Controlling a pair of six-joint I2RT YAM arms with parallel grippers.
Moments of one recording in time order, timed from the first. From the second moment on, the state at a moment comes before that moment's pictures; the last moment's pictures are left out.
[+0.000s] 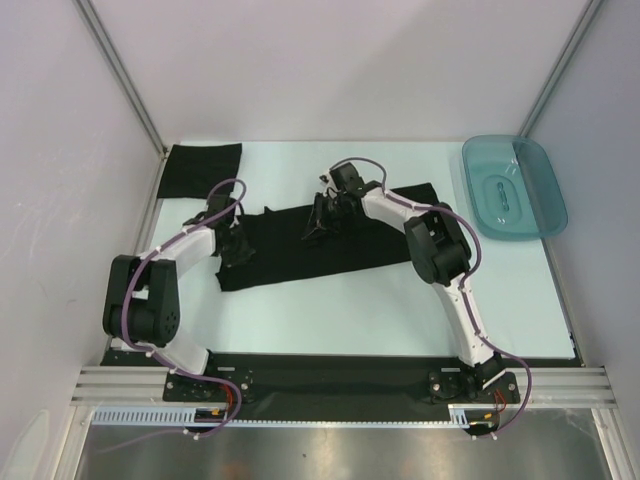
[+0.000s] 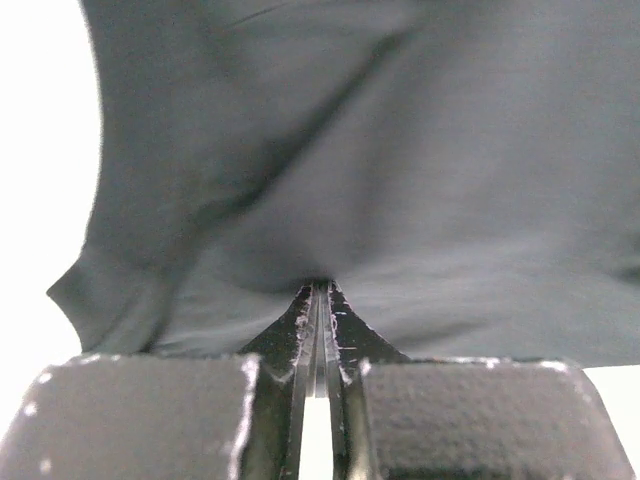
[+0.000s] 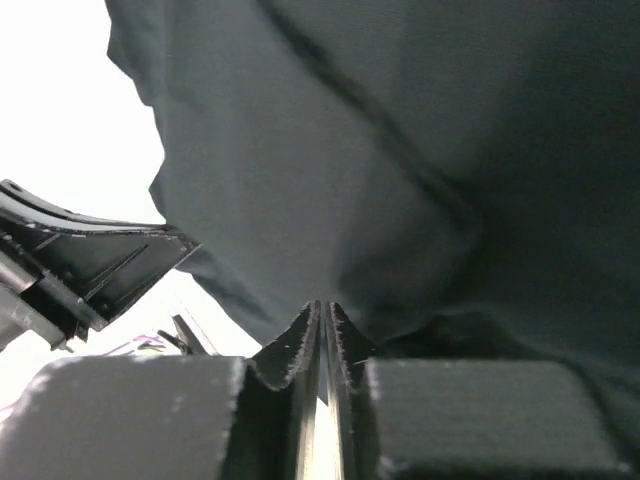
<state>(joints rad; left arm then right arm) -0.15 1.59 0.95 -0.48 0.02 -0.54 0.56 2.38 1.88 -0.42 -0.66 0.68</state>
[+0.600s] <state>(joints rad) -0.09 1.47 0.82 -0.49 -0.03 -0.71 0.53 2.31 1.72 -0.45 -0.62 0.63</state>
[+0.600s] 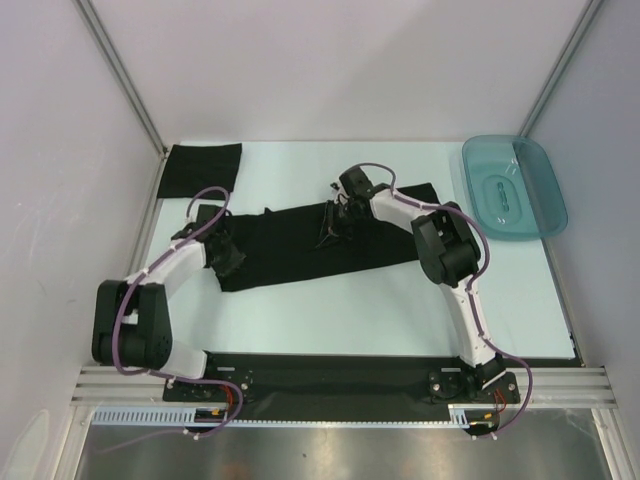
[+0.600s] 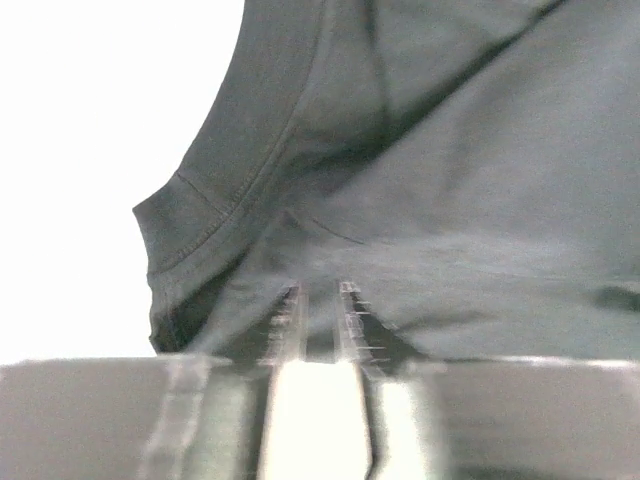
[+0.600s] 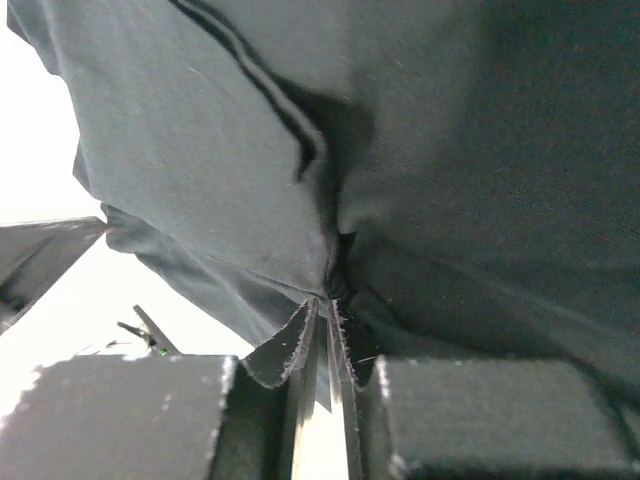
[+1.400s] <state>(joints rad) -0.09 1.89 1.18 -0.33 0.10 -0.69 0.46 2.45 1.94 -0.47 -0.61 0.65</state>
